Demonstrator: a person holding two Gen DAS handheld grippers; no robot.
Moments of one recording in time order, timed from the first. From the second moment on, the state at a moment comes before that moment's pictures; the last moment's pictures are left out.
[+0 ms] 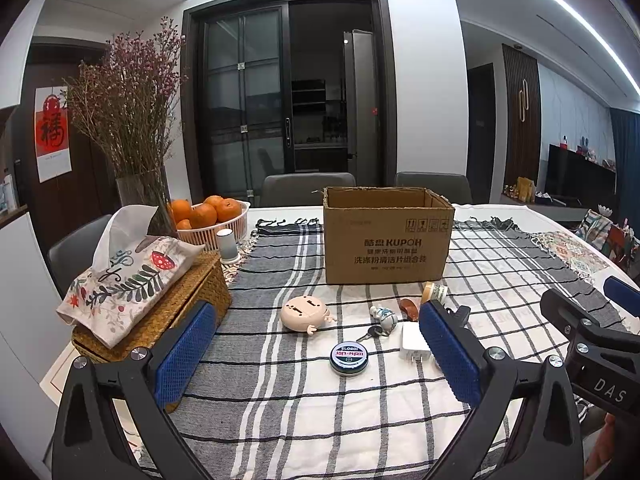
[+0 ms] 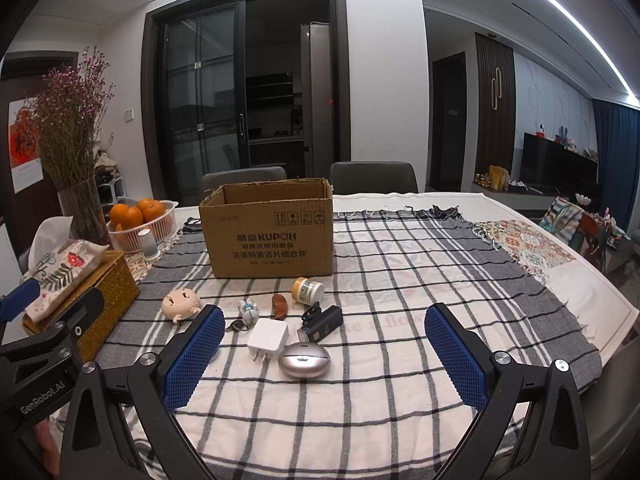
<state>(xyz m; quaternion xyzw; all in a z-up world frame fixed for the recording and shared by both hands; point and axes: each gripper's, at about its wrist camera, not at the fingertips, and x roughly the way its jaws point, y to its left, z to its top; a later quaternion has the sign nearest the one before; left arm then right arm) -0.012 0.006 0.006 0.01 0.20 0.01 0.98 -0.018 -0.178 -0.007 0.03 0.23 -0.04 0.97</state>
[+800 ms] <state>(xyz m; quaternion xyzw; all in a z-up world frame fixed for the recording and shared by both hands) -0.011 0.006 0.006 0.01 0.21 0.01 0.98 -0.018 -0.178 -0.007 0.03 0.23 -0.04 0.97</state>
